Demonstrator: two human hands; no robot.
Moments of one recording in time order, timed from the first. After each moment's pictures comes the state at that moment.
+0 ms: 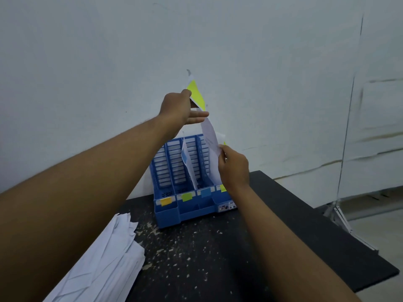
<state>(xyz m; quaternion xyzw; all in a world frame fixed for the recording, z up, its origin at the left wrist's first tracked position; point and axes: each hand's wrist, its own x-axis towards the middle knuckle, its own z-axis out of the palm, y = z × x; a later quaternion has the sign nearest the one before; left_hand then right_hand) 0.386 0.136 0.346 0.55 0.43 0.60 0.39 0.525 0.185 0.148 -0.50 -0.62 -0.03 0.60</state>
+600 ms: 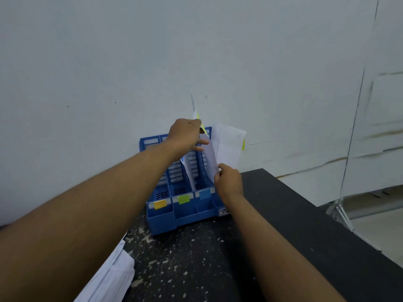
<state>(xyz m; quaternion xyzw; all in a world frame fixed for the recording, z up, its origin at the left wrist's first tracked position) 0.383 0.219 0.258 0.59 0.51 0.51 0.36 0.511 0.261 0.078 -0.62 -0.61 0.07 0.48</state>
